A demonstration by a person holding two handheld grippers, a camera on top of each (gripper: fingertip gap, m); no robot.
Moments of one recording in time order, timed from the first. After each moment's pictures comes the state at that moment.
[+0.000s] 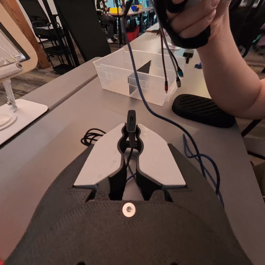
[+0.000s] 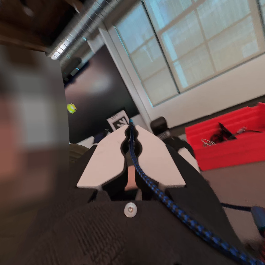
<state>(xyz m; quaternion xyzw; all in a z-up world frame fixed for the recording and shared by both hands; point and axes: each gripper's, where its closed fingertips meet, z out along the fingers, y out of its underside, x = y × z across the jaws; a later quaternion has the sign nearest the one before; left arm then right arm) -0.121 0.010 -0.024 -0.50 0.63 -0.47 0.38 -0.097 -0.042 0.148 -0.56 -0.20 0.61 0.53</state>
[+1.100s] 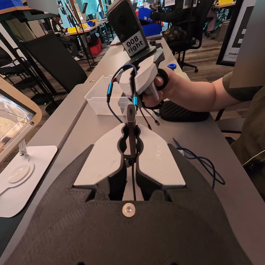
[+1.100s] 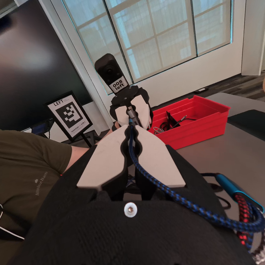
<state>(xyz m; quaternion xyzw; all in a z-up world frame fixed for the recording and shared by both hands) -0.129 0.029 0.060 -0.36 0.71 -0.49 0.35 -0.116 0.019 0.089 -0.65 -0.19 0.45 0.58</state>
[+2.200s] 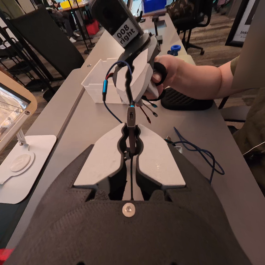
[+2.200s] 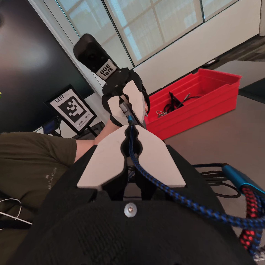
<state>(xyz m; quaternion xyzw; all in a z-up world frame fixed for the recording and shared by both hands) -0.130 0.029 0.045 -0.38 0.74 -0.45 0.33 -0.117 0.026 0.062 -0.69 -0.17 0.48 0.51</state>
